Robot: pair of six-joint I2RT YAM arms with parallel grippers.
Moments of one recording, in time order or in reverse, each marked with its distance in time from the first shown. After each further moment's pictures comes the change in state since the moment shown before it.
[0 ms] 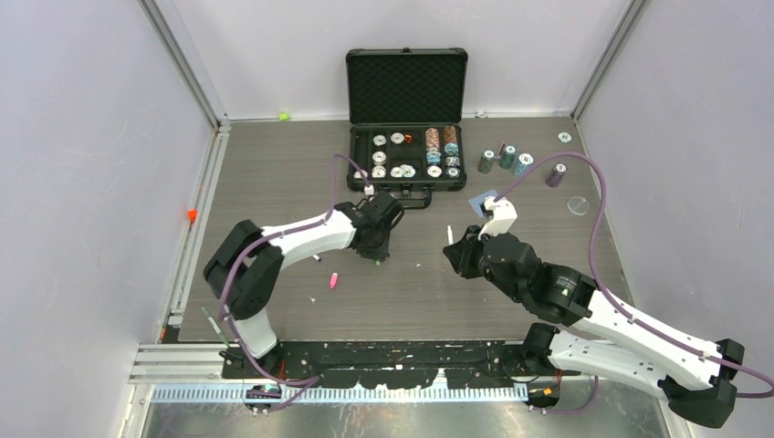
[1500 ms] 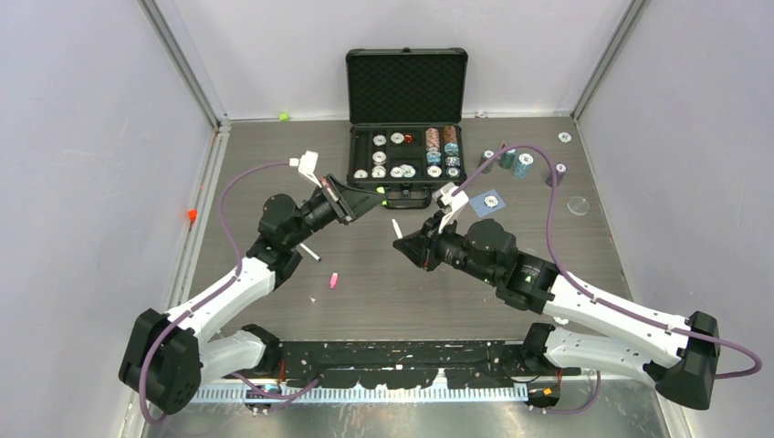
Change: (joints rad) left arm 0.298 -0.689 -0.544 1.184 0.568 -0.465; right arm 0.003 0.197 -0.007 0.513 -0.374 -0.240
